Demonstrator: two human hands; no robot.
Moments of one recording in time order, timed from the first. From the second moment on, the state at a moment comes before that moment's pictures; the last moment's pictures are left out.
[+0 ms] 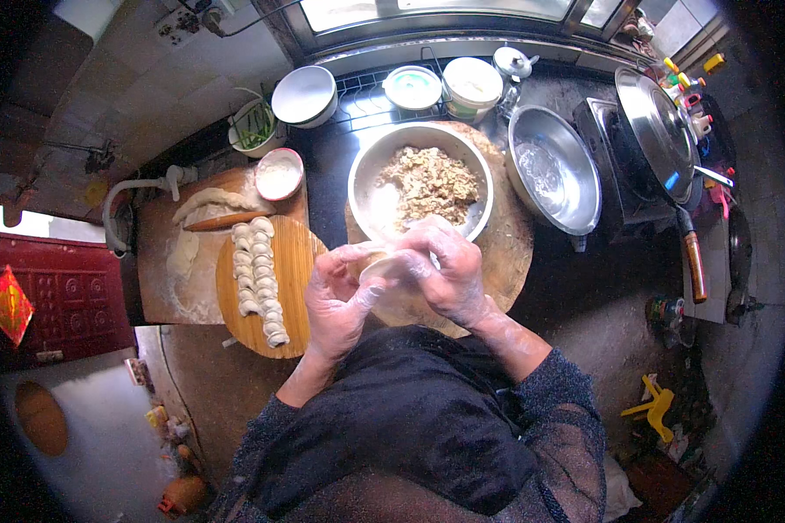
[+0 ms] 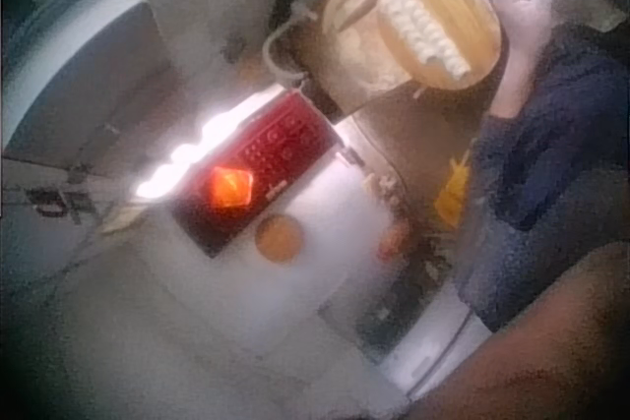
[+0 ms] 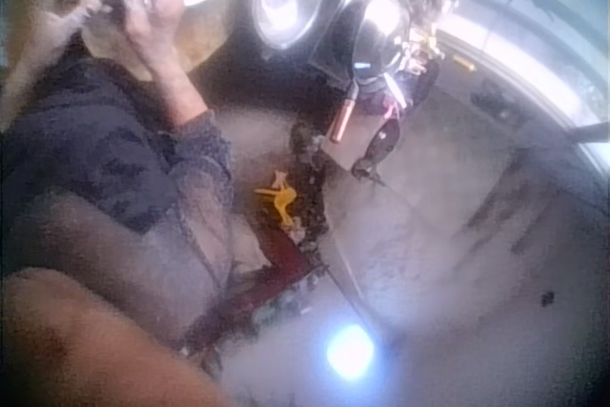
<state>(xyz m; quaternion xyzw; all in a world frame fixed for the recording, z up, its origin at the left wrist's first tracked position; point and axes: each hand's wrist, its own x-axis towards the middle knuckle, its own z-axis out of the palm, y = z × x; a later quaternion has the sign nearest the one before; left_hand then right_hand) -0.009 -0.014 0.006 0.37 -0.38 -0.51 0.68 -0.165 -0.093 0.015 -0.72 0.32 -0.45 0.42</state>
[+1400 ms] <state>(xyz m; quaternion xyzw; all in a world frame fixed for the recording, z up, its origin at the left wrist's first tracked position) 0.002 -0.005 0.002 0.45 -0.49 -0.41 0.62 -0.168 -0.093 0.035 -0.78 0.30 -0.38 0.40</state>
